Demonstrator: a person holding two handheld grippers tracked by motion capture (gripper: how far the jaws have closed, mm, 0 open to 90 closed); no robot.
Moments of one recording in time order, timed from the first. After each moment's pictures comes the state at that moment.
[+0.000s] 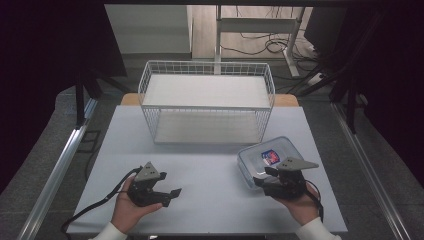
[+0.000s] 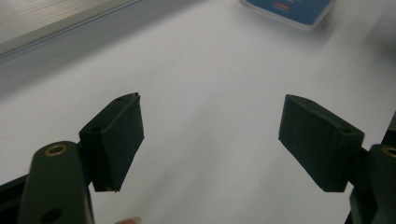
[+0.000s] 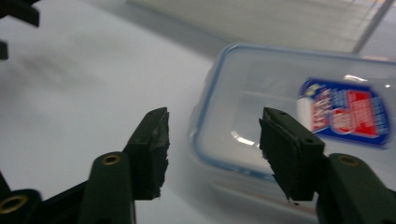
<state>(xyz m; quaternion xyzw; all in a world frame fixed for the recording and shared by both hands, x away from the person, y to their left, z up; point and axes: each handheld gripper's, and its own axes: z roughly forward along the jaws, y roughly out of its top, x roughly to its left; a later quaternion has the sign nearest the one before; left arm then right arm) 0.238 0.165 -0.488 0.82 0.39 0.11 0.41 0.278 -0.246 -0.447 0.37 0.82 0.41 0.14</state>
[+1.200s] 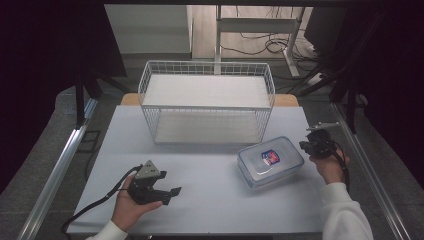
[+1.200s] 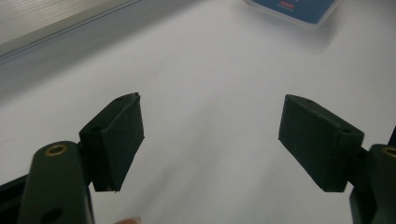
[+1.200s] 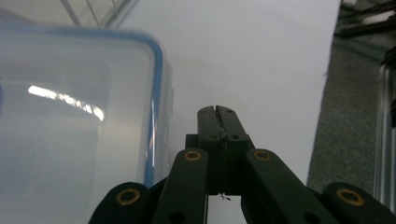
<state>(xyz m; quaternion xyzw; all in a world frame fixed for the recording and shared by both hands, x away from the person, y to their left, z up) 0.245 0.165 -0.489 0.82 0.39 0.10 0.41 0.405 -0.347 -0.452 0.48 0.81 0.24 0.23</state>
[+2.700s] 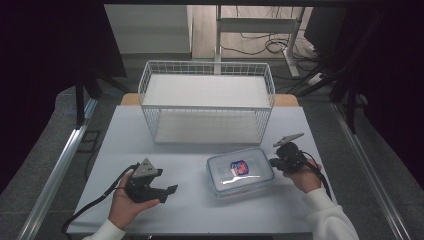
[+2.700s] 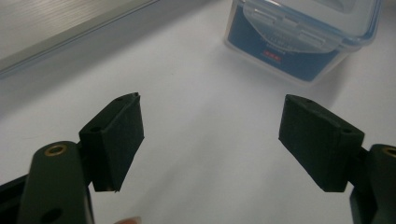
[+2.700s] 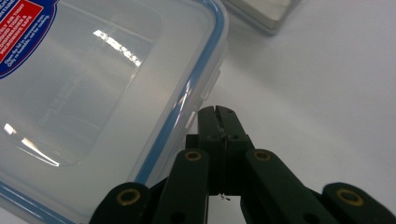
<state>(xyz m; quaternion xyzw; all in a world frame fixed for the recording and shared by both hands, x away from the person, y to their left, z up) 0.247 0.174 -0.487 0.82 0.39 0.12 0.40 0.366 -0.263 -0.464 0.38 0.89 0.24 0.13</state>
